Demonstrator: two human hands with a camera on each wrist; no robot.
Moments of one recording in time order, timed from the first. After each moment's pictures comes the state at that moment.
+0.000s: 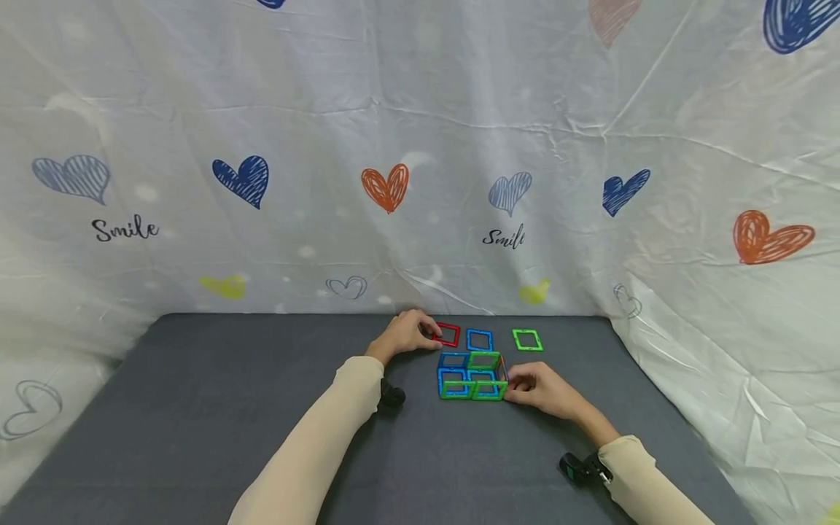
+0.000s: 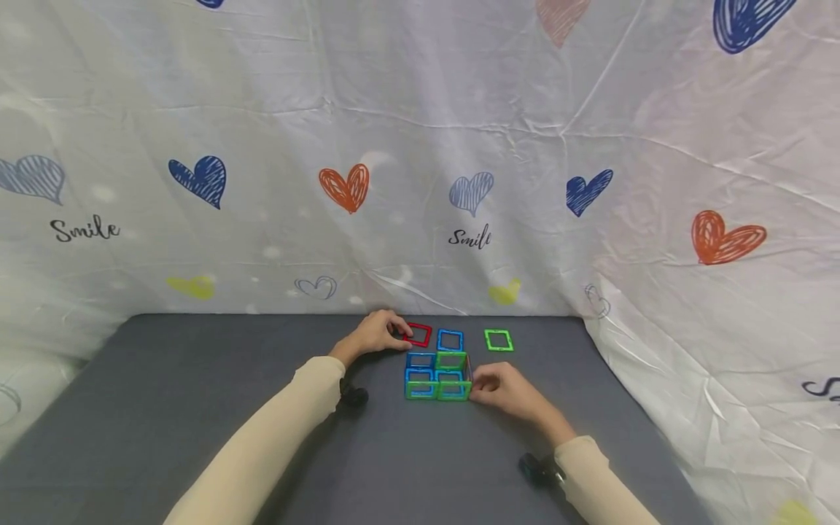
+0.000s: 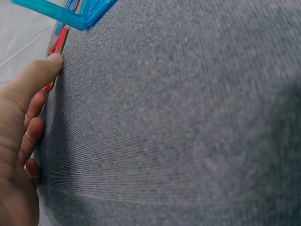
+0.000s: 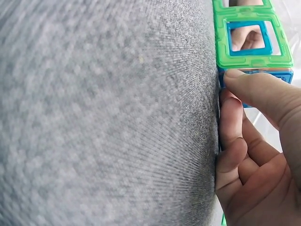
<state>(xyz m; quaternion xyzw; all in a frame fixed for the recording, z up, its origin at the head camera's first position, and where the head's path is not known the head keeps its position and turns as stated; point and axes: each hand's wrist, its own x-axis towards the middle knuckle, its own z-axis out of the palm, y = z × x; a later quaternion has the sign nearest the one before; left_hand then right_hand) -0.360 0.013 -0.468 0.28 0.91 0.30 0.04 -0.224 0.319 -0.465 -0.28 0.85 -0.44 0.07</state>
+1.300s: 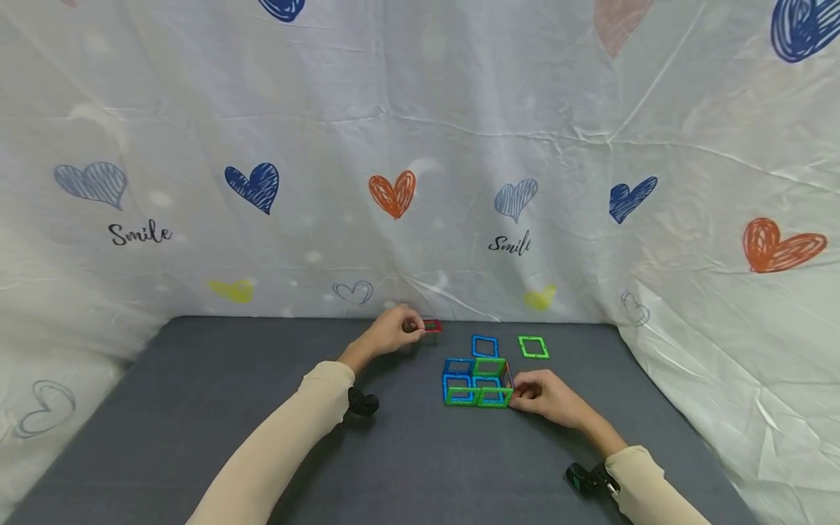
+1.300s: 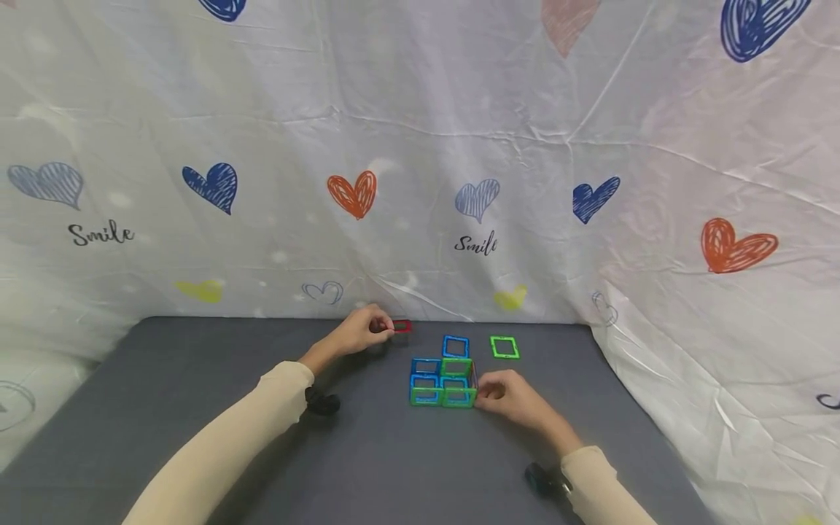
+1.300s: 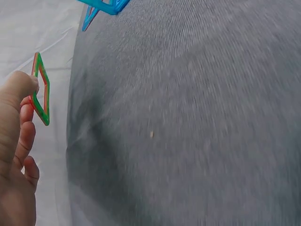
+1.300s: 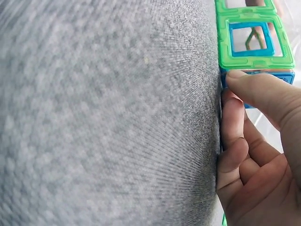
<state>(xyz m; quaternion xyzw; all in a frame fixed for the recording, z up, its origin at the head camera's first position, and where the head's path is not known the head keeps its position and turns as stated) -0.349 -0.029 -0.444 0.32 0.88 0.33 -0.02 -0.221 0.319 -0.464 -0.28 0.85 -0.44 0.07</state>
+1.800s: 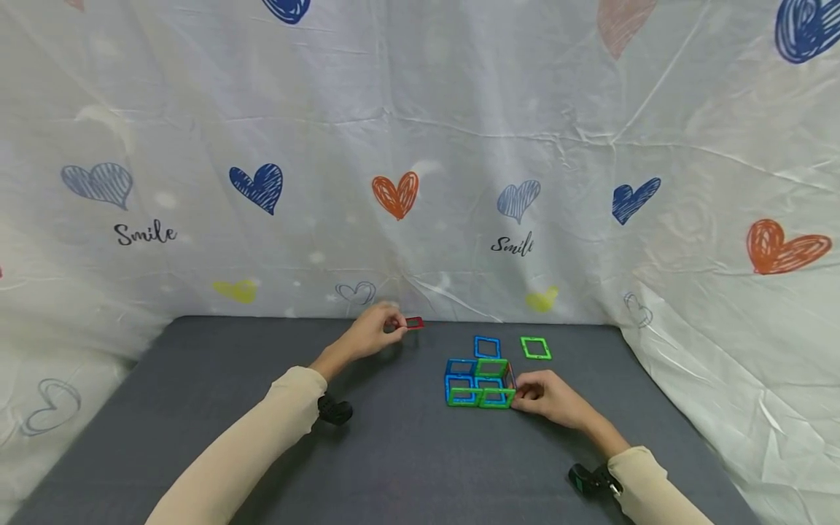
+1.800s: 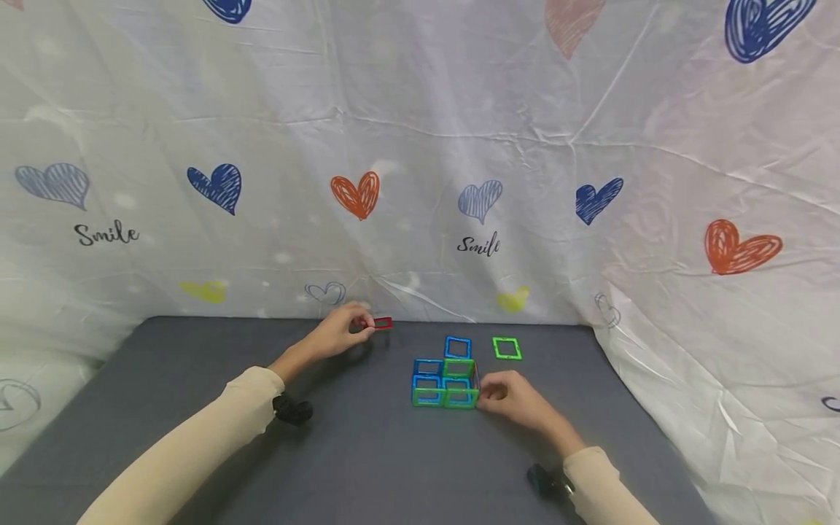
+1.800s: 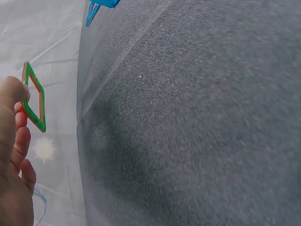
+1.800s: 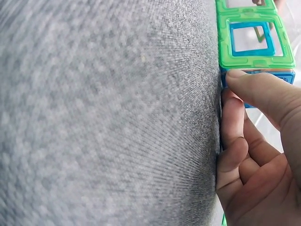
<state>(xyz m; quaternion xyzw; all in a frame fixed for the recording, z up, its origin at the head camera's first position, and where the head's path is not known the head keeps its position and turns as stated) -0.338 -0.069 -0.436 0.35 0.88 0.32 -0.08 -0.221 0.319 -0.463 -0.29 0.84 -0.45 0.08</state>
